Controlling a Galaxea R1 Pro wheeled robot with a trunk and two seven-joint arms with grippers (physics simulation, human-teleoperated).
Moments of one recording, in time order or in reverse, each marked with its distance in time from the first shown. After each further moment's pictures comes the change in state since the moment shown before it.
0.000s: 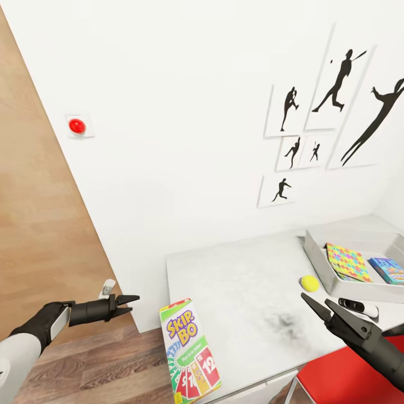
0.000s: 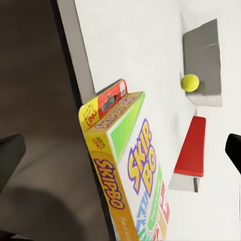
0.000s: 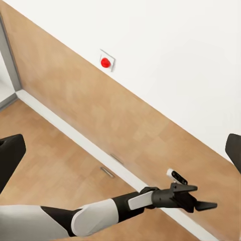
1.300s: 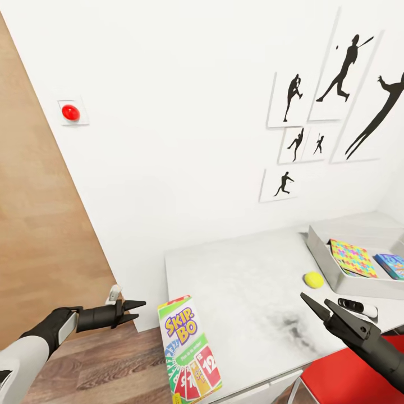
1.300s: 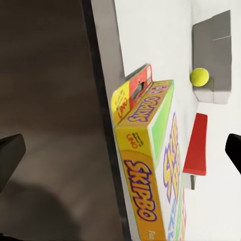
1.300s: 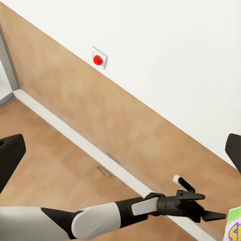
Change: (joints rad) left arm 0.001 -0.037 -0.005 0.059 0.003 -0.012 0.008; right arm 0.000 0.008 0.000 0.000 0.000 -0.001 -0.001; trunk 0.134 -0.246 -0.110
